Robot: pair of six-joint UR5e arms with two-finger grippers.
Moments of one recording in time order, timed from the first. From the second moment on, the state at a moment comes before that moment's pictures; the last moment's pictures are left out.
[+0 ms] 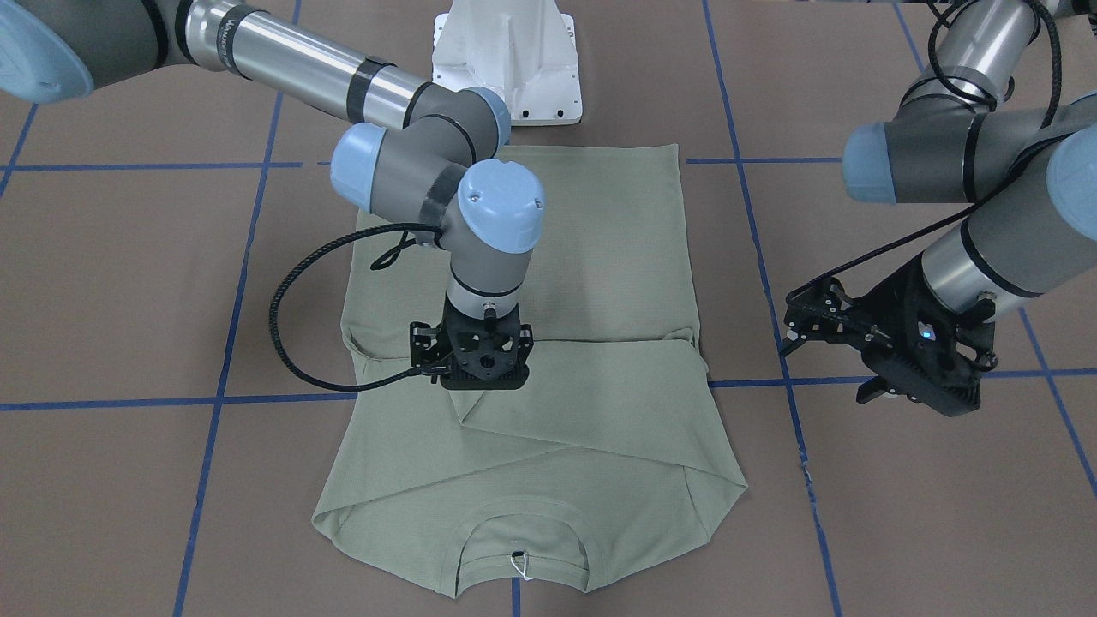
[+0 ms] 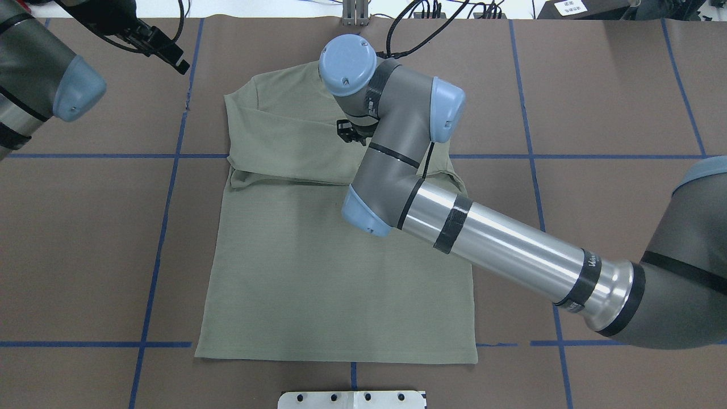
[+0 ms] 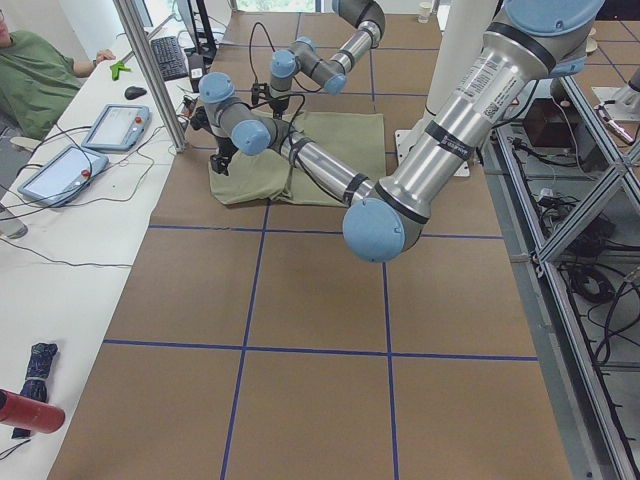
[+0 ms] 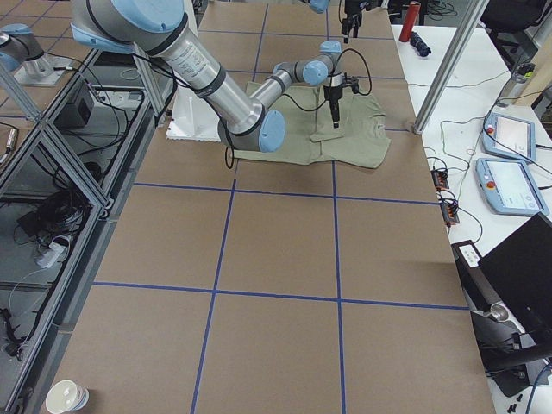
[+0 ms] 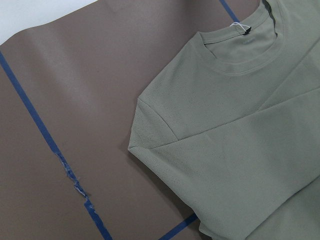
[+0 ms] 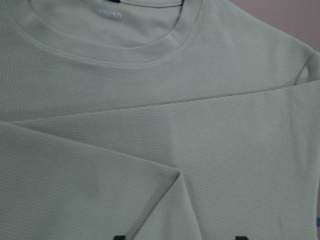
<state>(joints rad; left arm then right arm) -1.12 -2.19 -1.49 -1.78 -2.38 -0.26 0.61 -0.53 1.14 -1.60 1.69 1.02</state>
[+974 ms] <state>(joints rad) -1.12 -2.19 -1.49 -1.78 -2.38 -0.26 0.53 -0.51 1.05 -1.52 1.58 1.02</state>
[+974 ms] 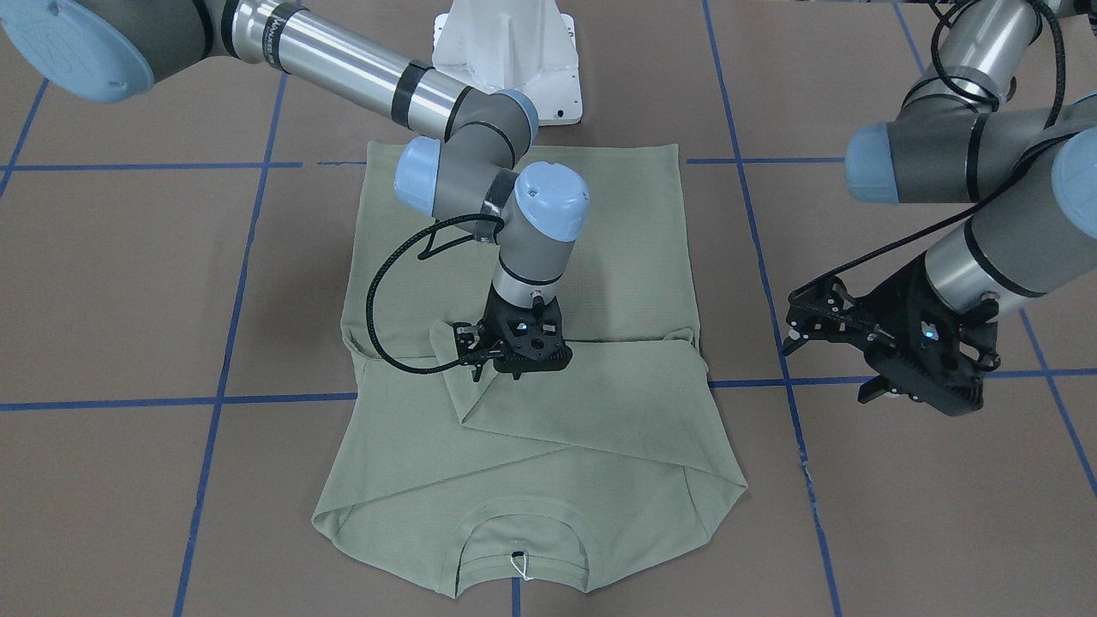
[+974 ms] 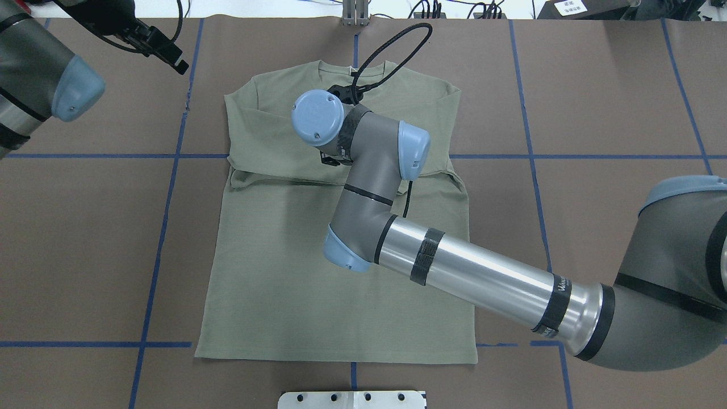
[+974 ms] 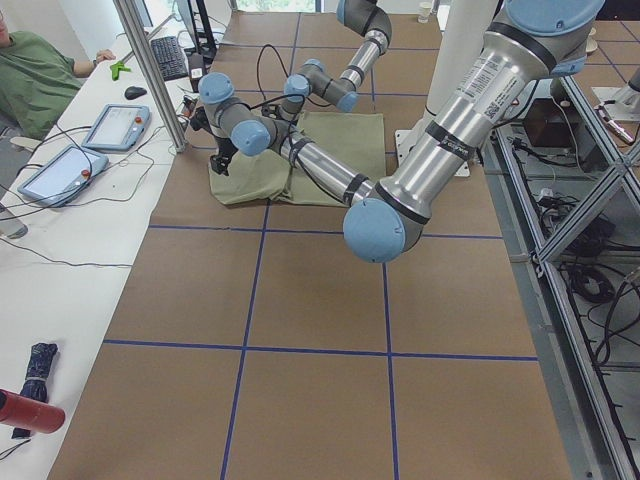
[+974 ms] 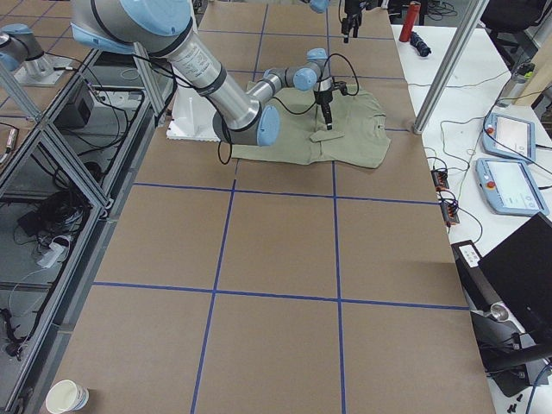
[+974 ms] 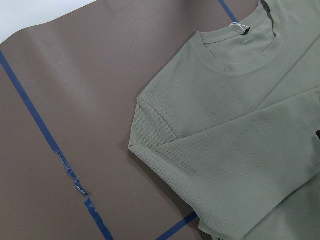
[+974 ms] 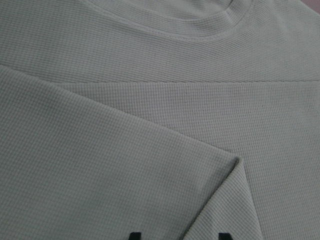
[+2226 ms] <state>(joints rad) -1.12 -2.19 -1.50 -1.78 -2.38 -0.26 0.62 -0.61 1.19 -1.59 1.59 0.84</state>
